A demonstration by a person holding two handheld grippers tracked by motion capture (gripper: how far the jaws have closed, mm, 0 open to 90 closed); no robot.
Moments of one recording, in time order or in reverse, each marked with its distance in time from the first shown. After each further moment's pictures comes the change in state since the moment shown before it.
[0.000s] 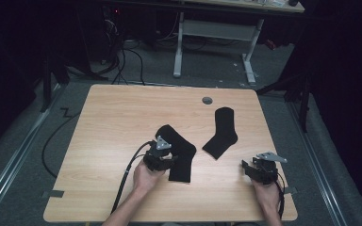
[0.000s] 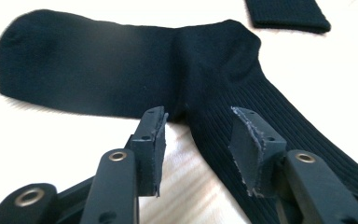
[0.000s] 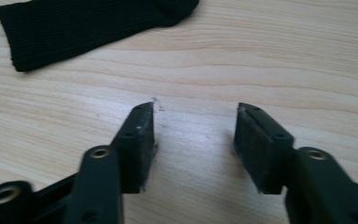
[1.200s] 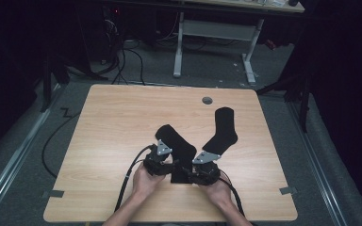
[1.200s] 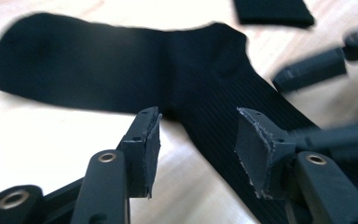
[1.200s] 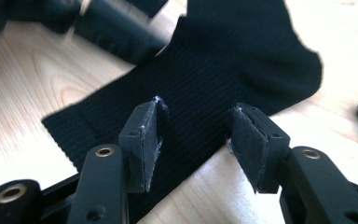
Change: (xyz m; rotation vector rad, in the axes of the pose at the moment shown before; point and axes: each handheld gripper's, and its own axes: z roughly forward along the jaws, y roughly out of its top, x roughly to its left) left arm -0.007 0.002 -0.001 0.005 0.026 0.019; right arm 0.170 0.033 0.033 0.009 0.372 -0.376
